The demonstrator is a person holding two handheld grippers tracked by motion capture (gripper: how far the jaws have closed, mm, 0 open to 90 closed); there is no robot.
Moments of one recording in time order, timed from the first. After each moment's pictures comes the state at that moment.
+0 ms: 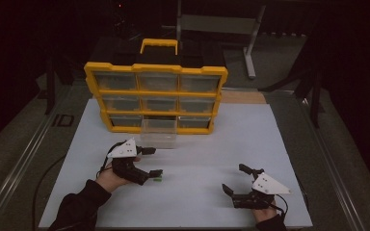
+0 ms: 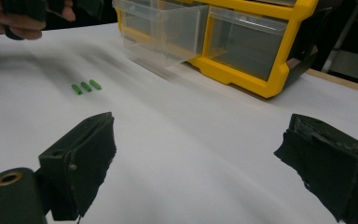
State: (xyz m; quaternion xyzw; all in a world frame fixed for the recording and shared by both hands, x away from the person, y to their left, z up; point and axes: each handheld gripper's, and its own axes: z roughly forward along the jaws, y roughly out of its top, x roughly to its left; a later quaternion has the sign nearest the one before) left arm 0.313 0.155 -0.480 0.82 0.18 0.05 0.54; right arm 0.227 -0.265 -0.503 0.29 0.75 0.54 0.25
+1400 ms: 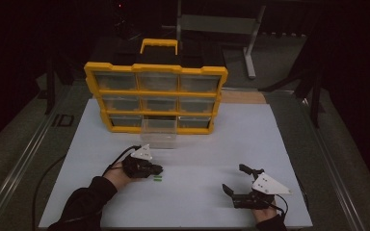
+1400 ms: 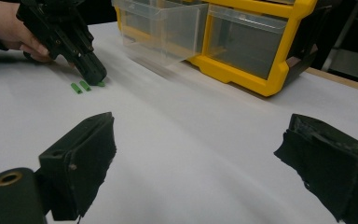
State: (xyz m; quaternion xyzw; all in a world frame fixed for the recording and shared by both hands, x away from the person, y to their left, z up) left arm 0.335 0.136 -0.523 0.91 0.18 0.01 0.39; right arm 0.227 -0.265 -0.504 0.29 0.75 0.54 0.25
